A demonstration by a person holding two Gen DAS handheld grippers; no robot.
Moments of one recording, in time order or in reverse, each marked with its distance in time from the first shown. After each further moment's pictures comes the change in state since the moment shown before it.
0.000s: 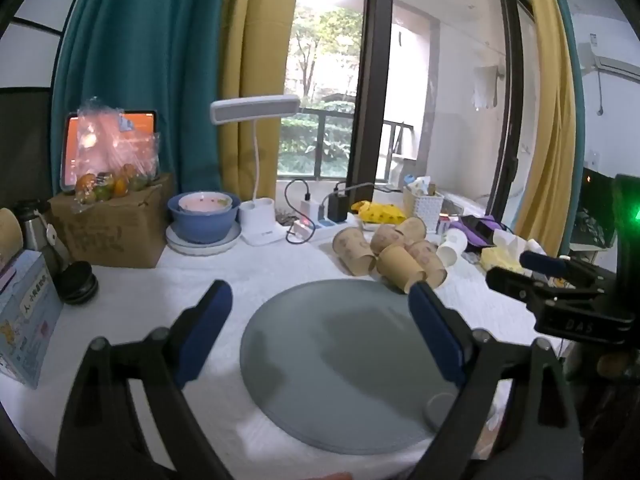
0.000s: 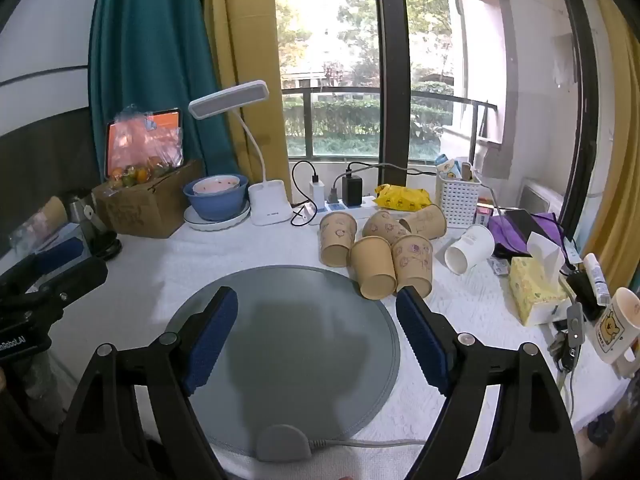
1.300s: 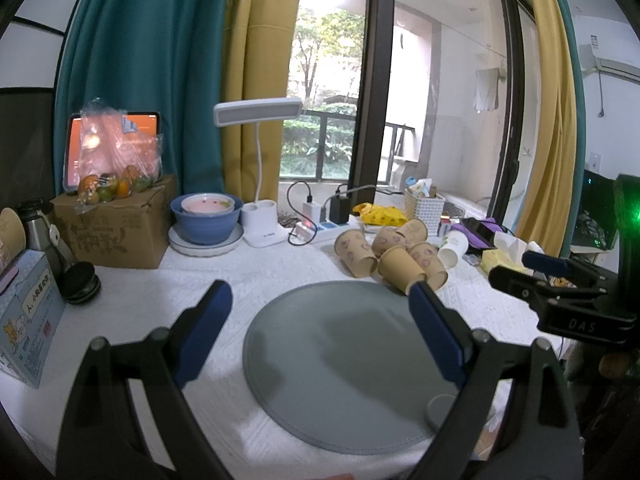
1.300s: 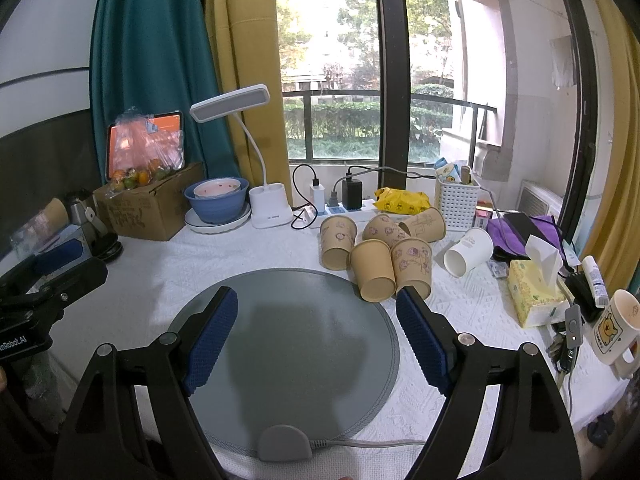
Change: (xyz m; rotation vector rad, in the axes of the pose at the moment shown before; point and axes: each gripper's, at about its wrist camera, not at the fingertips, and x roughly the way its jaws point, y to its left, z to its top) left arm -0.003 -0.005 0.003 -0.006 -0.005 0.002; right arm -0.003 0.002 0.002 -0.004 -0.004 -0.002
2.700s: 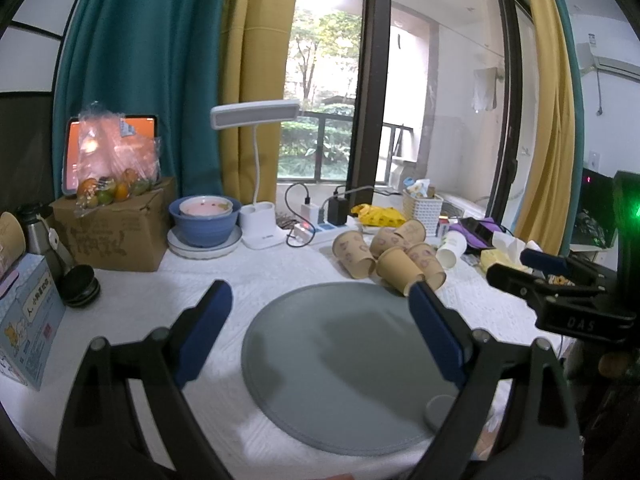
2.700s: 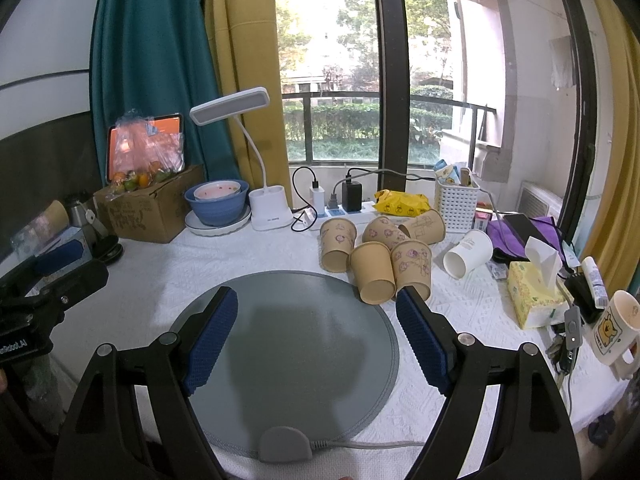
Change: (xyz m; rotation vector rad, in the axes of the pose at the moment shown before) left arm -0.001 0.002 0.003 0.003 -0.002 0.001; right arm 0.001 -0.002 0.002 0.000 -0.004 0.000
